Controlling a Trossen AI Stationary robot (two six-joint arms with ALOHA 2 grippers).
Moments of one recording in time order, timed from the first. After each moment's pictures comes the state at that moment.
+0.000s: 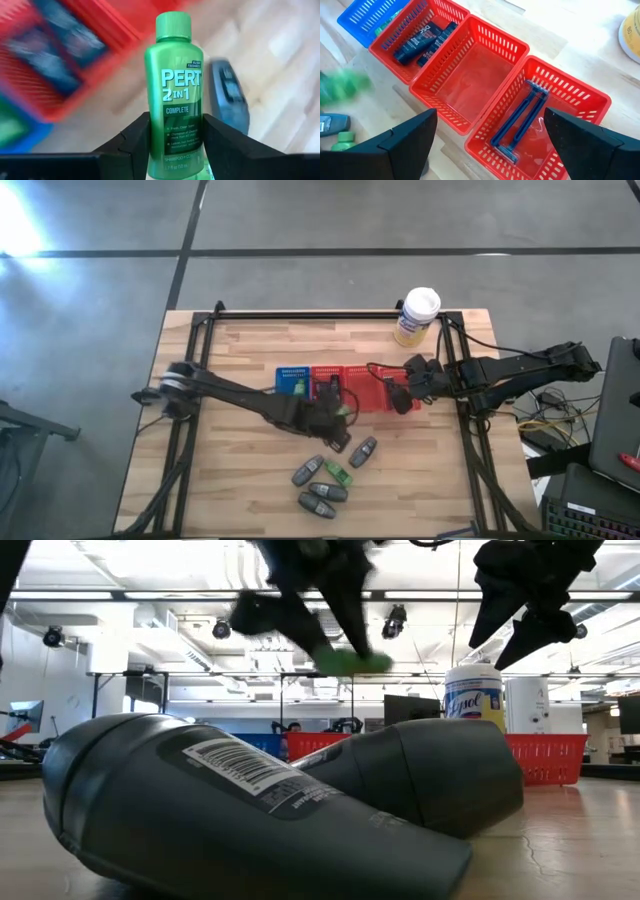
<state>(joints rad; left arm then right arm) -0.24 1.91 1.65 -0.79 -0.31 -1.04 0.14 1.04 0.84 -0.83 0.41 0.97</state>
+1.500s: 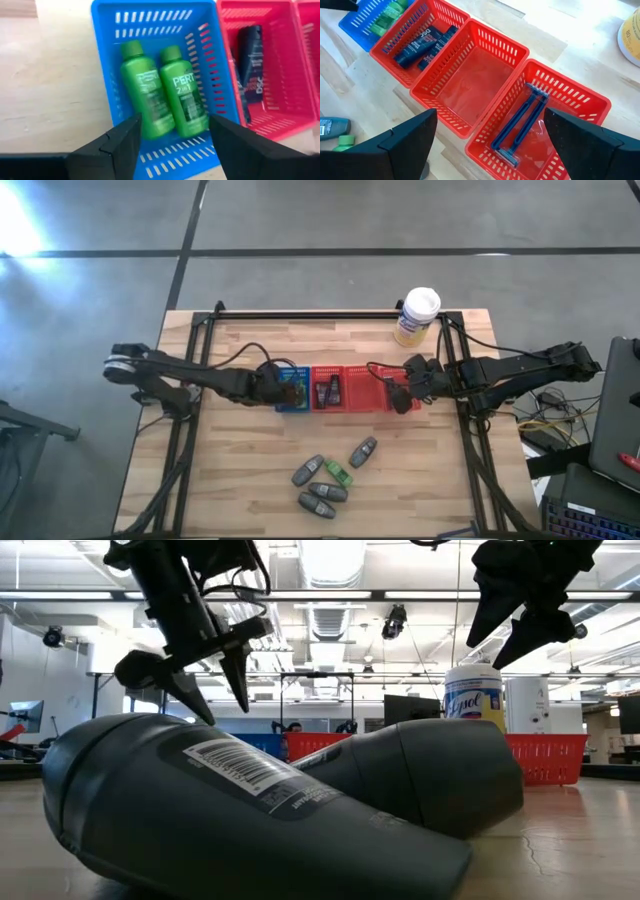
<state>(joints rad) -0.07 1.45 0.94 -0.60 -0.38 -1.44 0.14 1.04 0.84 -0.82 0.42 0.97</state>
